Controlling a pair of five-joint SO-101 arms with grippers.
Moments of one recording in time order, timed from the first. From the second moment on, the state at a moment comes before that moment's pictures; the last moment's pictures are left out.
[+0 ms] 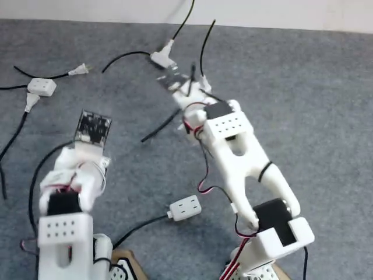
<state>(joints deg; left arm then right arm) -13.4 -69.0 73.8 48.2 -21.6 -25.7 2.3 11.9 54.8 23.4</state>
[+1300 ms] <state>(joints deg) -4.6 -103.6 89.9 40.3 -11.7 -38.2 -17.6 32.0 56.6 12.0</state>
